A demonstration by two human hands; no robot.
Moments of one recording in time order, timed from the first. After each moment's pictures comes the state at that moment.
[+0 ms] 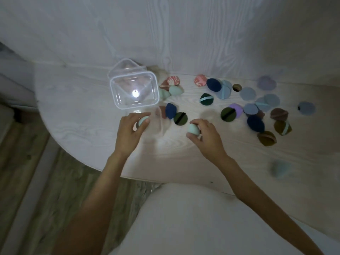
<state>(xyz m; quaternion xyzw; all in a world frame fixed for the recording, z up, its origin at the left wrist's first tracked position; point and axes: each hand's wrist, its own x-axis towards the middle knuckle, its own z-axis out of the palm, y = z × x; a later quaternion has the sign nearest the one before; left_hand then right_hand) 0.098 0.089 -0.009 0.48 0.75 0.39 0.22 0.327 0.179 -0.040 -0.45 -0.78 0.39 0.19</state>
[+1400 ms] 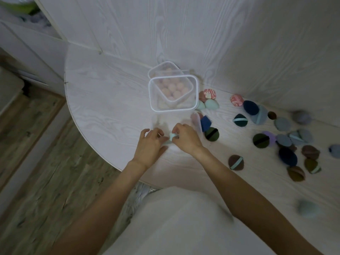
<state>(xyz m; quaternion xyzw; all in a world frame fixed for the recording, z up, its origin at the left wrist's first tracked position) 0.039 0.054 -0.072 0.62 0.77 0.11 0.07 0.149 0.172 -0.060 -0.41 -0.85 0.34 -0.04</state>
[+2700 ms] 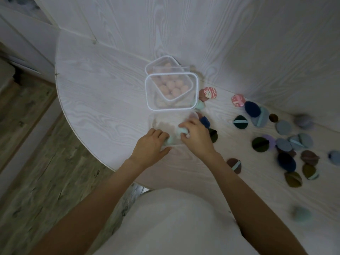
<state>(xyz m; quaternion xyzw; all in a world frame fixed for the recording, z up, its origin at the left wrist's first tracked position) 0.045 0.071 -0.069 0.62 0.76 0.15 0.12 0.173 0.193 -0.041 -0.39 -0.88 0.28 0.04</state>
